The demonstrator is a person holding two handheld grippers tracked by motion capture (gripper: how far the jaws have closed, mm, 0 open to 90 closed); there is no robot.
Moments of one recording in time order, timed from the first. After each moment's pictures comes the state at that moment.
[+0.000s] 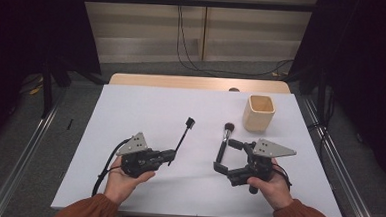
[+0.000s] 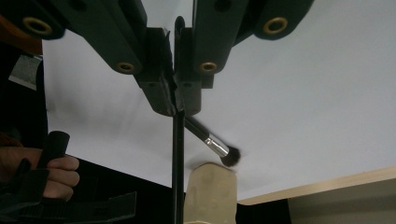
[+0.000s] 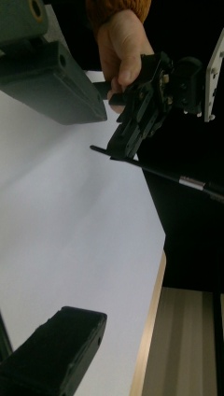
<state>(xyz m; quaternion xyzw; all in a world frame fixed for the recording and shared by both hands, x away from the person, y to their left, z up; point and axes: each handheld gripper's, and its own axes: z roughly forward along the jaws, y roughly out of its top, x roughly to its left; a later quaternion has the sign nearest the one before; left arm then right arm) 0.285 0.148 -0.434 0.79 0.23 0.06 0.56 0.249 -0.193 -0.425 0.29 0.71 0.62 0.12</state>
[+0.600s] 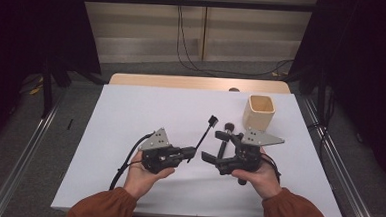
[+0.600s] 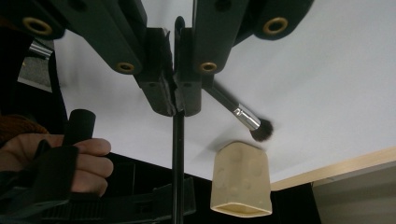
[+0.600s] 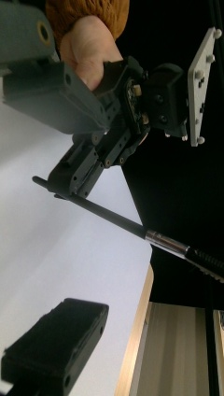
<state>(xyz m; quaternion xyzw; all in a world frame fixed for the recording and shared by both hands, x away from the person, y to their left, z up) 0.288 0.103 -0.424 0.79 0.19 0.04 0.58 0.269 -0.166 -0.410 0.28 0.71 0.64 0.11</state>
